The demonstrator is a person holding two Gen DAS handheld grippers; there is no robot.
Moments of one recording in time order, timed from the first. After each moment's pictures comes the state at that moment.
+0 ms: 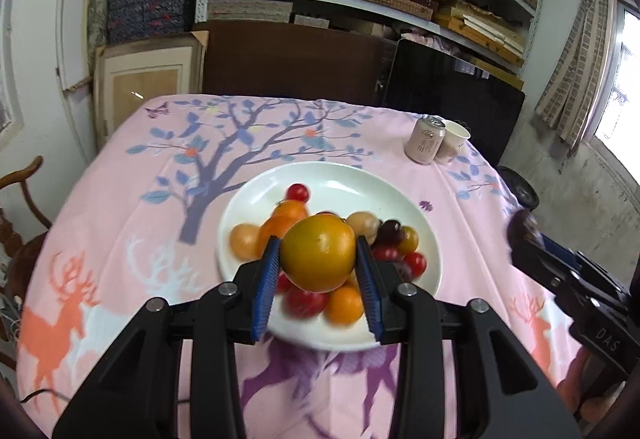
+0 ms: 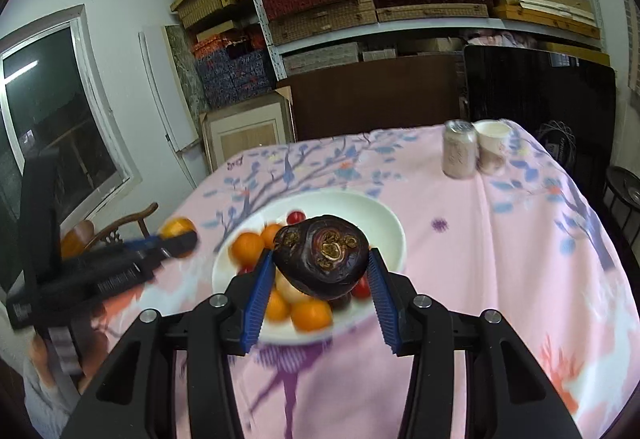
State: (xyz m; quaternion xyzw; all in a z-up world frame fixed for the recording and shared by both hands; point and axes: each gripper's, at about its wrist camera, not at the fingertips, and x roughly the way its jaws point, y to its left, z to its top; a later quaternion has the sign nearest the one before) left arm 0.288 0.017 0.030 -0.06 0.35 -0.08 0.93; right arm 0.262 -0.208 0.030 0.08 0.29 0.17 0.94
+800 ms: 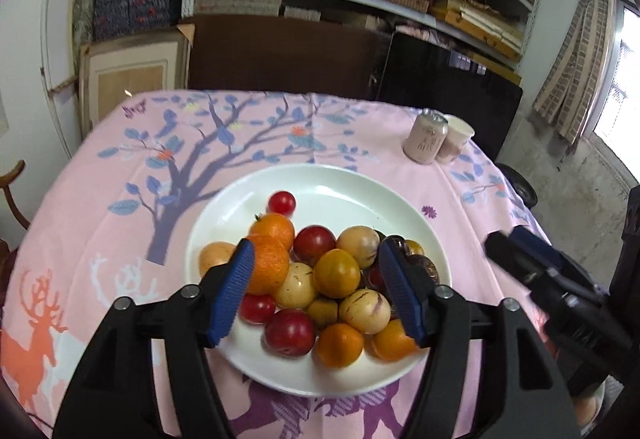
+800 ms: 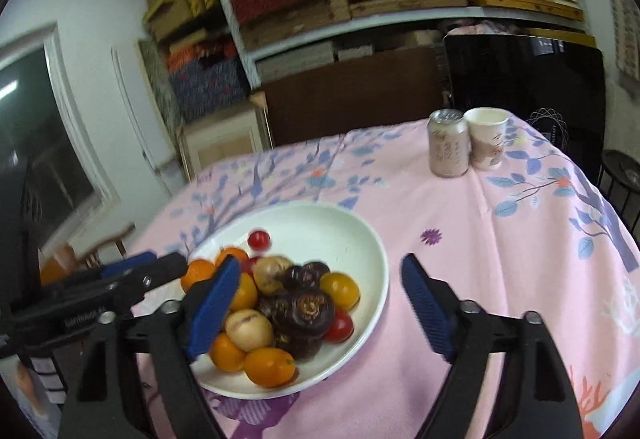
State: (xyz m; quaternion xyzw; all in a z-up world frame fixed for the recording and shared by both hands) left arm 0.323 0.005 0.011 -0.05 0.35 -0.09 0.93; right arm 0.309 -0.222 -0.002 0.11 0.27 0.14 0.95
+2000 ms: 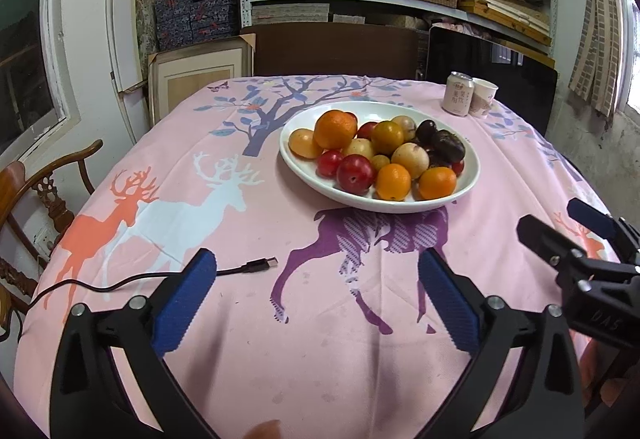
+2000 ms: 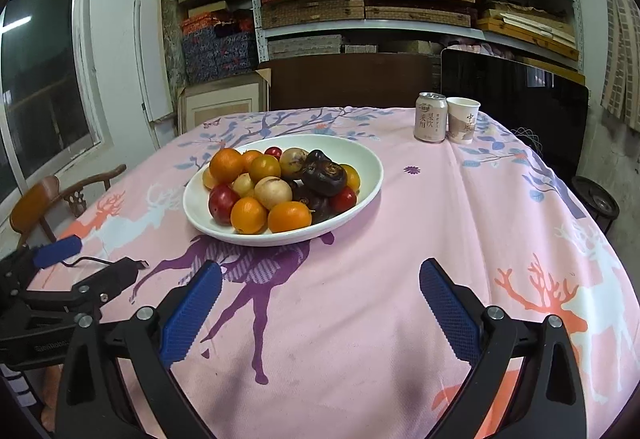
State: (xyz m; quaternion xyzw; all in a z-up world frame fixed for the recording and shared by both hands) left arm 0.163 0.017 -0.035 -0.01 0.33 0.02 0.94; right arm 0.186 -0.193 -0.042 0.01 0.28 0.11 0.95
